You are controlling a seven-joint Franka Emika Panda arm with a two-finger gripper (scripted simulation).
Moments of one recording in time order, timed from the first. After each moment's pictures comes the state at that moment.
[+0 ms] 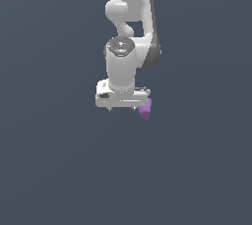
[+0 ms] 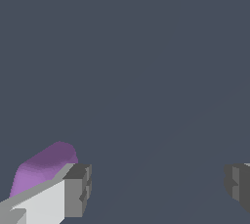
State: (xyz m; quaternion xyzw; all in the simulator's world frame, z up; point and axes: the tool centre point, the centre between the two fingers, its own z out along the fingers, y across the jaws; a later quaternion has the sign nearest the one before) arm -0.003 -0.016 0.155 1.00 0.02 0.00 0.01
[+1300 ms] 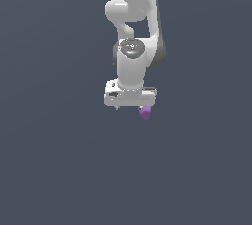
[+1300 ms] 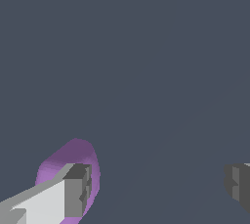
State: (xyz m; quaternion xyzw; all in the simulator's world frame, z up) arm -0.017 0.014 0.142 1.00 0.00 0.00 0.01
